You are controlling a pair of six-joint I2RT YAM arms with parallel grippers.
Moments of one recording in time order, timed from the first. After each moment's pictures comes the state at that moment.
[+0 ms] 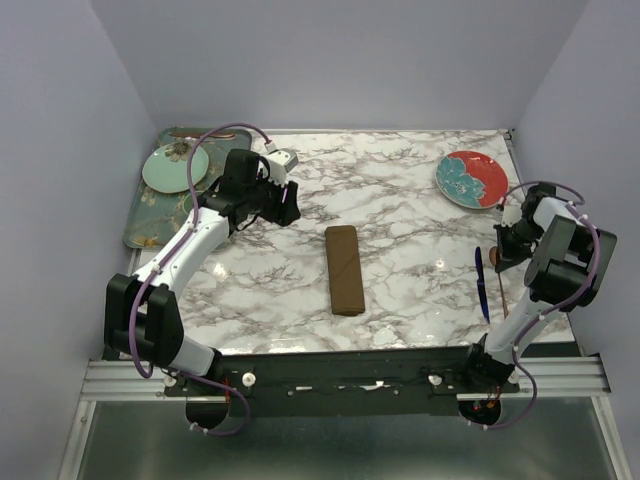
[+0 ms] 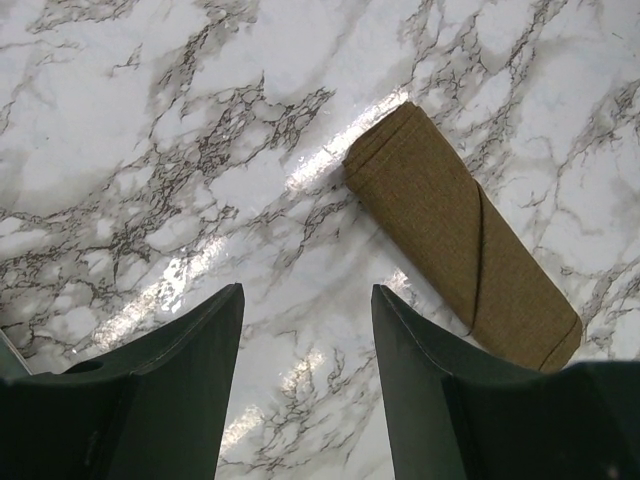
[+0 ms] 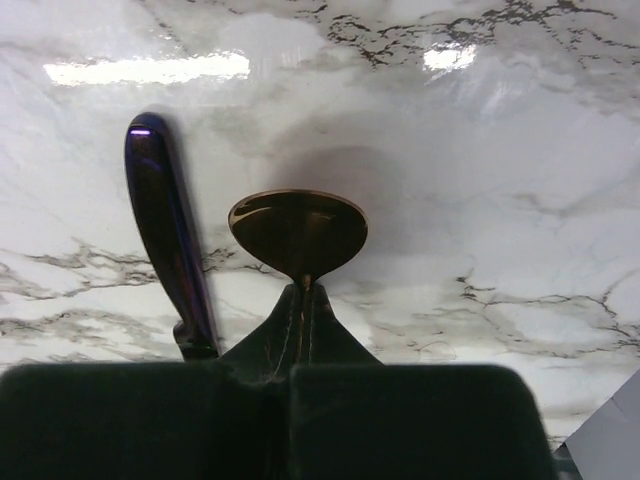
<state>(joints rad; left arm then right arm) -0.32 1.46 1.17 -0.40 0.40 0.05 -0.42 1.85 1.20 -0.84 -0.11 -0.41</state>
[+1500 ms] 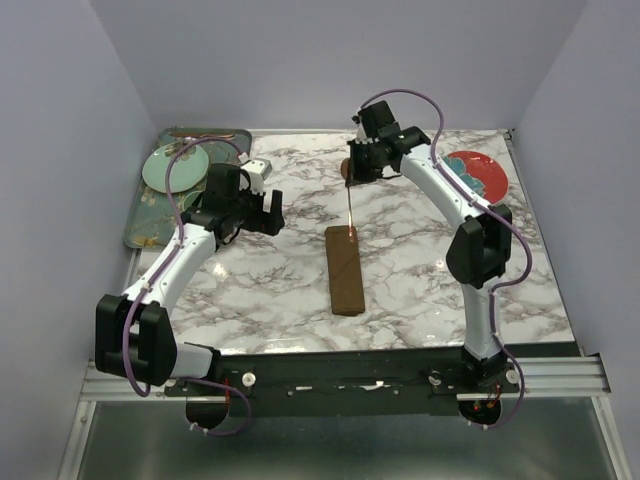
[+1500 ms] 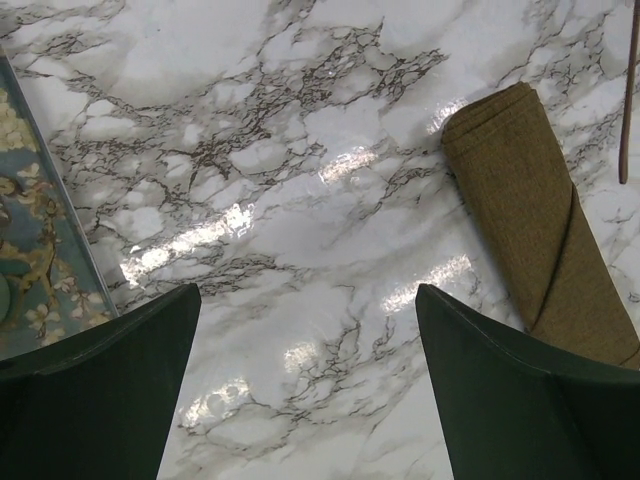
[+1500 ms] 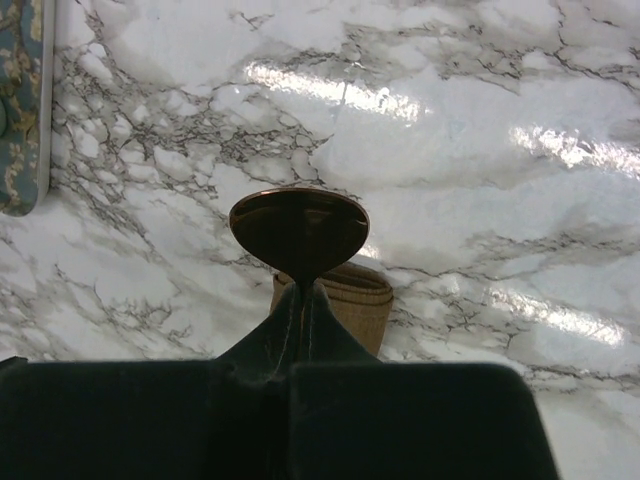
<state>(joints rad) -0.24 1.35 1.02 -0.38 0.27 -0.02 0.49 2.12 2.09 -0.87 -0.15 0.35</state>
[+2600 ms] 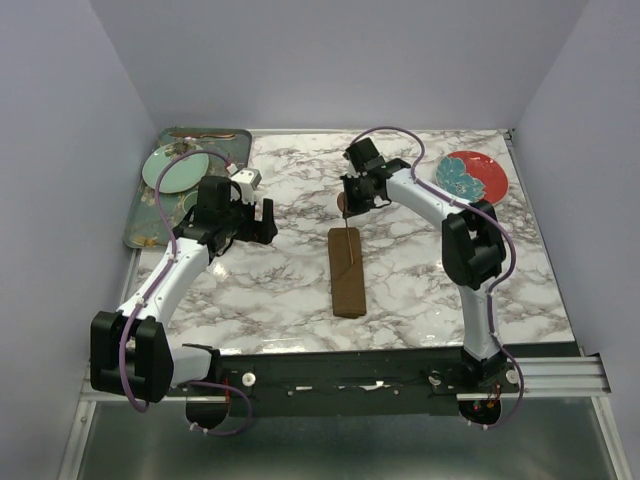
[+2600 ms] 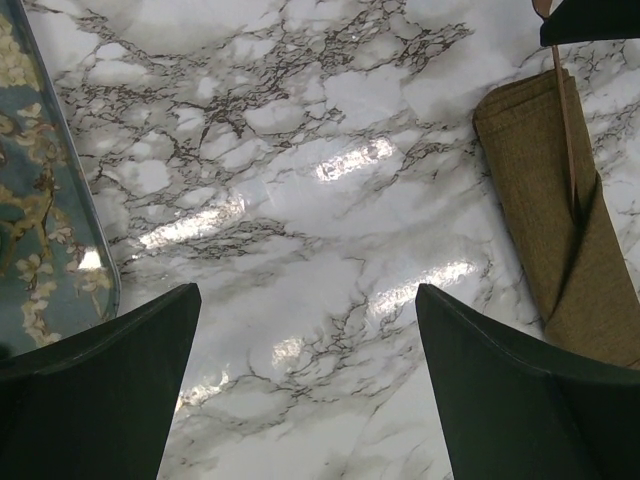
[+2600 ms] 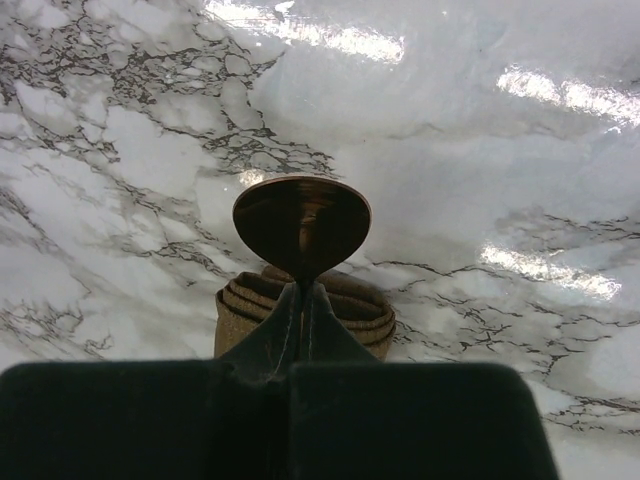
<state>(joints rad) -0.19 1.26 0.90 -0.34 0.27 -0.05 0.54 2.13 1.76 -0.65 -0.12 0.35</state>
